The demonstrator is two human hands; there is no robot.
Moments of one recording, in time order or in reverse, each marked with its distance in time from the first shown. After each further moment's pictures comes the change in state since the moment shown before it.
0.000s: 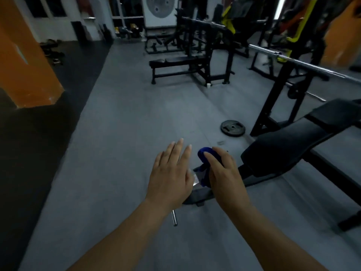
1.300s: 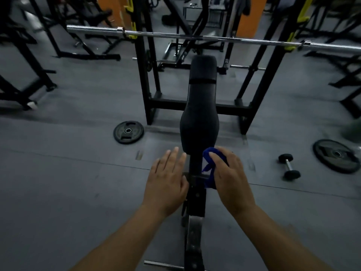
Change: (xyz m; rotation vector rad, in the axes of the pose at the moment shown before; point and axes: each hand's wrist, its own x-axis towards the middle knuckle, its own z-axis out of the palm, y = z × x) left_hand 0.540 -0.220 0.210 -0.300 -0.413 1.041; right_hand 0.359 0.080 0.249 -0.590 0.328 0.991
